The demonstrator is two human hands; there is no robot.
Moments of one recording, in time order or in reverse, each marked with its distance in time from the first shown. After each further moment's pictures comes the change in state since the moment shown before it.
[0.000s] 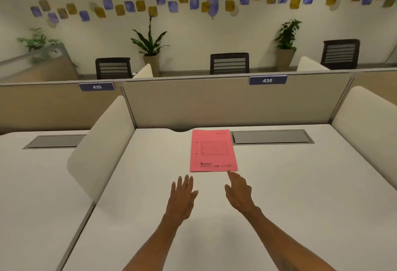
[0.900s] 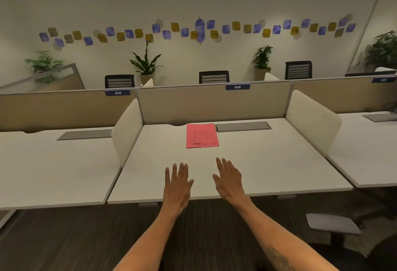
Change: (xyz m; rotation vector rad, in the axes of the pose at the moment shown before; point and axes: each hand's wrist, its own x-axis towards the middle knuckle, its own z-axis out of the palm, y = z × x) left_hand -0.394 0.061 -0.076 0.091 0.233 -0.006; right_hand -0.398 -0.066 -0.062 -0.171 0.169 -0.096
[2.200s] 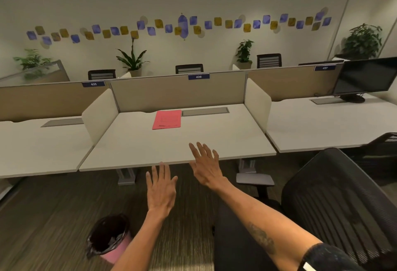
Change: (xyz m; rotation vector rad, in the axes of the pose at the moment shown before) left_hand -0.252 0.295 -0.047 -0.147 0.072 -0.160; right_hand -0.249 0.198 -0.147 -0.020 0.051 -0.239
